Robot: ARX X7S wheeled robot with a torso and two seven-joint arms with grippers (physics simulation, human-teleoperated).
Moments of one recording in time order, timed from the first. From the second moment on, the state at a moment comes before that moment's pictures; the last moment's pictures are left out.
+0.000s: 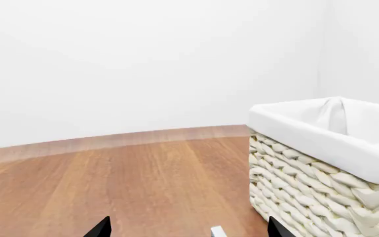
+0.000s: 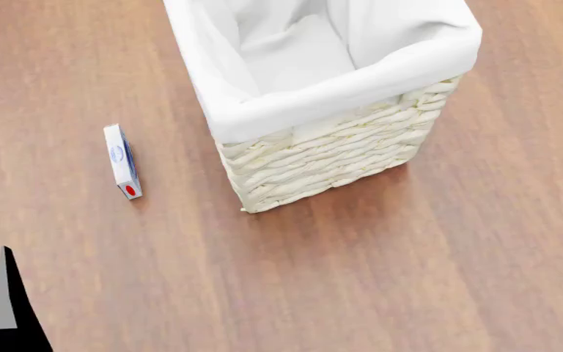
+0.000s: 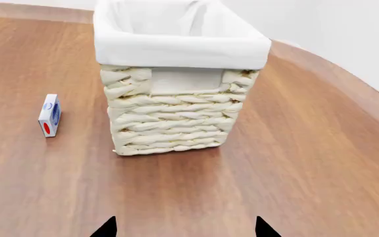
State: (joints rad) left arm 0.09 -0.34 0.21 0.62 -0.13 0.03 -0.44; right arm 0.83 1.07 -1.71 -1.03 0.63 0.09 1.53
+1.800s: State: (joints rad) left arm 0.08 -0.36 0.24 0.59 -0.13 0.04 -0.46; right arm 0.61 1.08 -1.70 -0.74 0.77 -0.27 1.34
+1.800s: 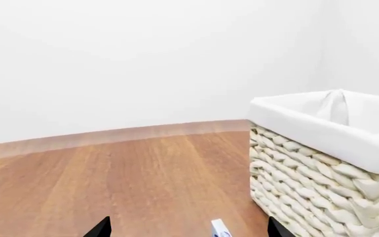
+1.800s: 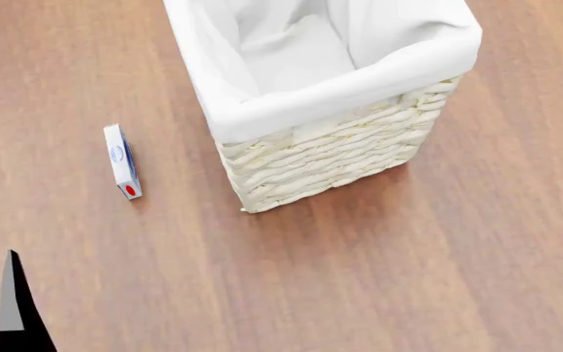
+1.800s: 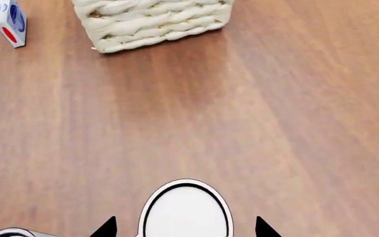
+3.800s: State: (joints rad) left arm 0.08 -0.39 0.25 0.61 -0.13 0.04 -0.50; right arm 1.93 0.98 -1.99 -0.96 1.01 0.04 1.40
